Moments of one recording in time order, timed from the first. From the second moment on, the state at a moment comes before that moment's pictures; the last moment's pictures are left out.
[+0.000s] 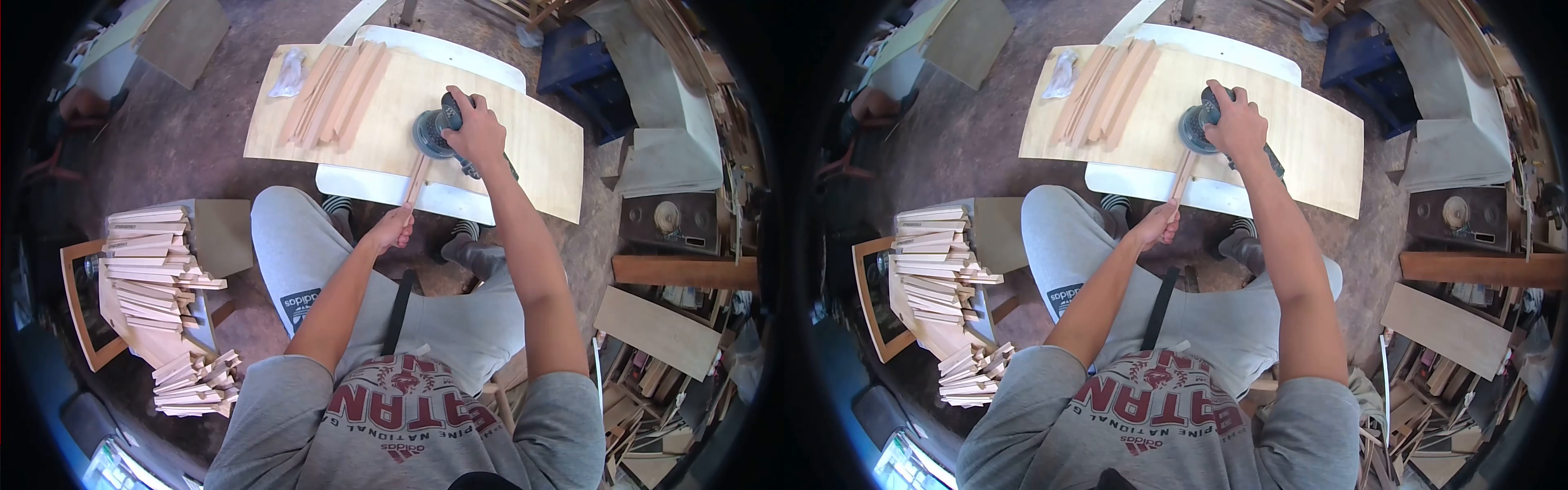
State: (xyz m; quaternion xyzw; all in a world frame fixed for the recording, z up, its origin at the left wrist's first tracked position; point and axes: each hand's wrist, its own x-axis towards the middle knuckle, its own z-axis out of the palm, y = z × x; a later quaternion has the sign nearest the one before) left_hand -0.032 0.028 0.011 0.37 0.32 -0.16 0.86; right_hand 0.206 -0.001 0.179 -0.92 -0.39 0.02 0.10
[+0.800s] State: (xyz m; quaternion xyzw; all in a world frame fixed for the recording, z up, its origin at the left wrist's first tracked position) left_hand -0.046 0.044 0.023 0.39 0.36 -0.03 0.85; right_hand 0.247 -0.025 0.154 -0.95 -0.30 0.01 0.07
